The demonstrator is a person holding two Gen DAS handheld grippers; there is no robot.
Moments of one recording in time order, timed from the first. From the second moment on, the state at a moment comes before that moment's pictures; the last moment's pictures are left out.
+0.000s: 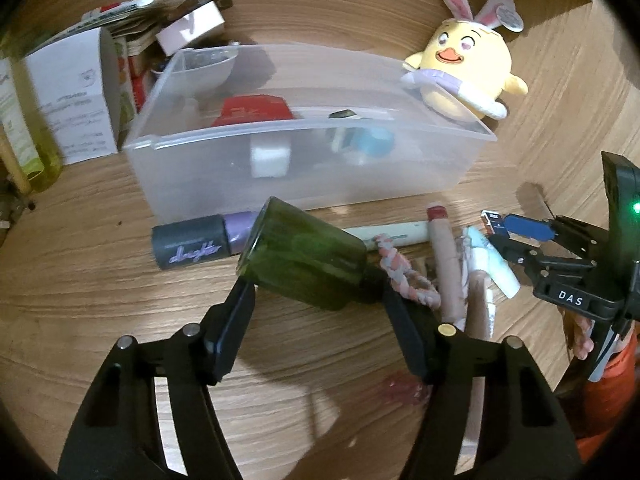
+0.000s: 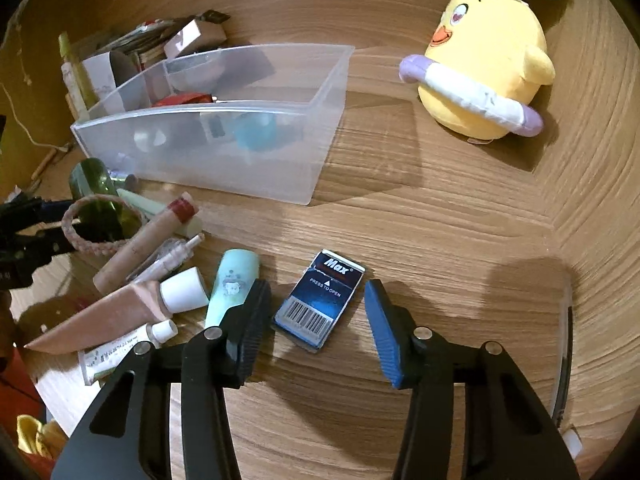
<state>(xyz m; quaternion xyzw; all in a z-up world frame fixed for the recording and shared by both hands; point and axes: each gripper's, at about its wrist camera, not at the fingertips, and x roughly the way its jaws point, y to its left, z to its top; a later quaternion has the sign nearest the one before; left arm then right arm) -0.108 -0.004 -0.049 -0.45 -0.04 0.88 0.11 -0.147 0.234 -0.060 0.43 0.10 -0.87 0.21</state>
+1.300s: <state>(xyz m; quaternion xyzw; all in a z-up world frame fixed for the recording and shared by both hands) -0.086 -0.035 -0.024 -0.40 -0.05 0.91 0.03 -0.141 0.272 -0.032 0.40 0.03 -0.89 0.20</state>
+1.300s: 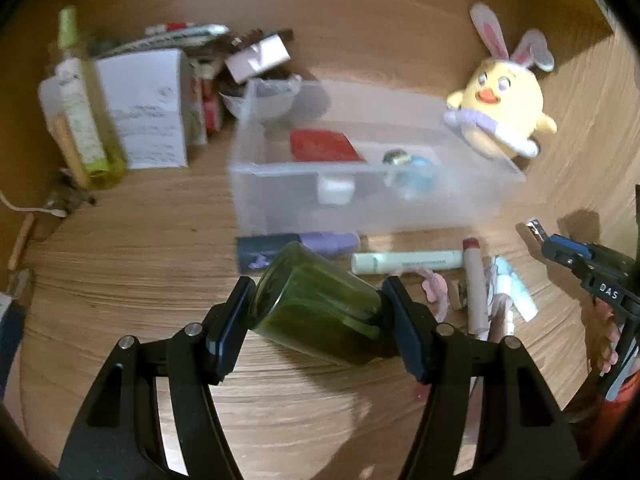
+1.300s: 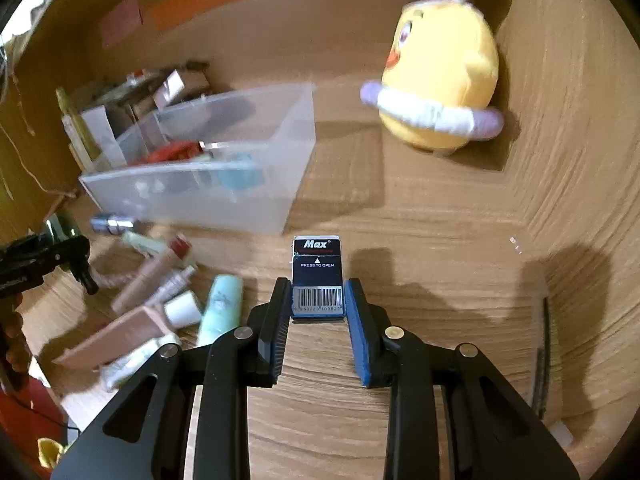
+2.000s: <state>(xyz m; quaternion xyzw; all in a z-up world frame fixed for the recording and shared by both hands) -0.121 -0.023 0.079 -0.29 -0.03 0.96 0.03 -0.152 0.210 0.068 0.26 0.02 -0.93 0.27</state>
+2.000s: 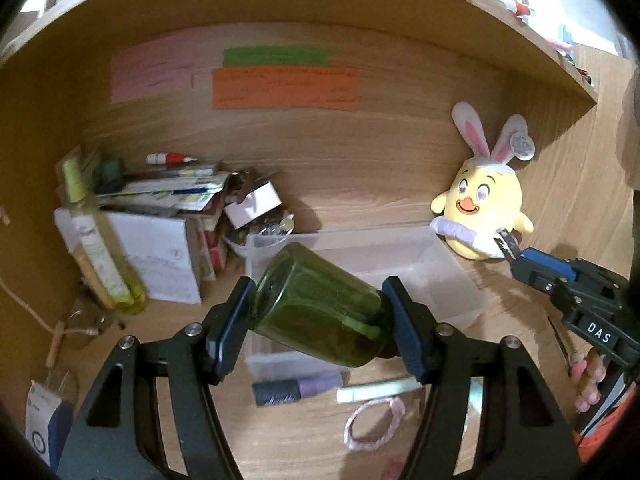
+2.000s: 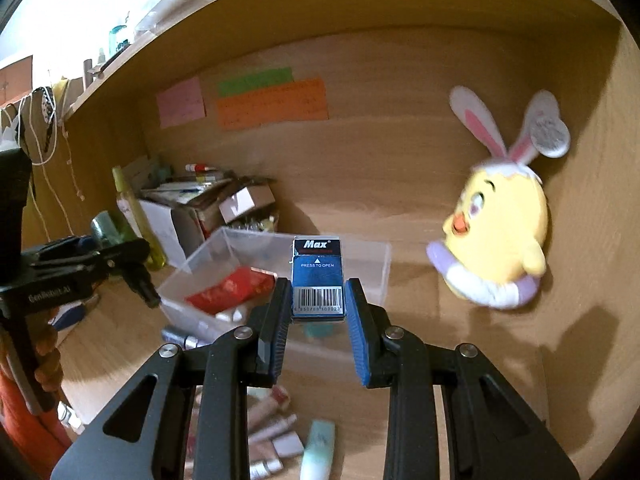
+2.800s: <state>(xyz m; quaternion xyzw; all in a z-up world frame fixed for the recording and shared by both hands) -0.226 0.000 -0.005 -0.42 -0.01 0.91 0.04 -0.243 0.147 -0.011 0.41 0.11 -0.87 0.26</state>
